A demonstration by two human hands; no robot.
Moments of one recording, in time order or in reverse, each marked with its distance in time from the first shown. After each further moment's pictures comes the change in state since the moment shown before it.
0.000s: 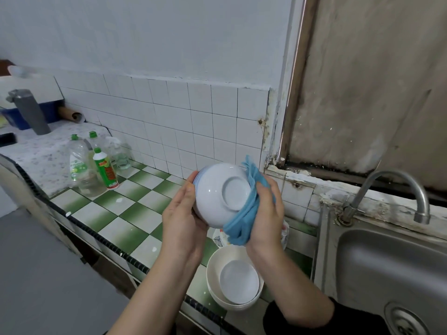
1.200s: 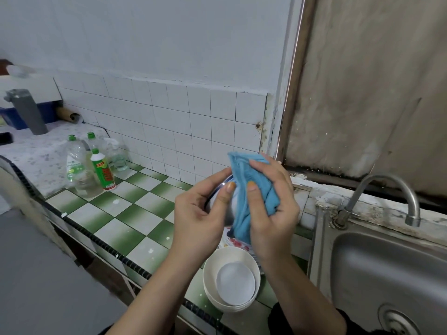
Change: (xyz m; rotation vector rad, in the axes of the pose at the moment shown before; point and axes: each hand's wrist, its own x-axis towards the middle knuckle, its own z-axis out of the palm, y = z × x) left_hand -0.030 0.014 0.017 0.448 -0.373 0.528; right_hand -0.017 -0.033 -0.001 -0.390 -0.181 -0.716
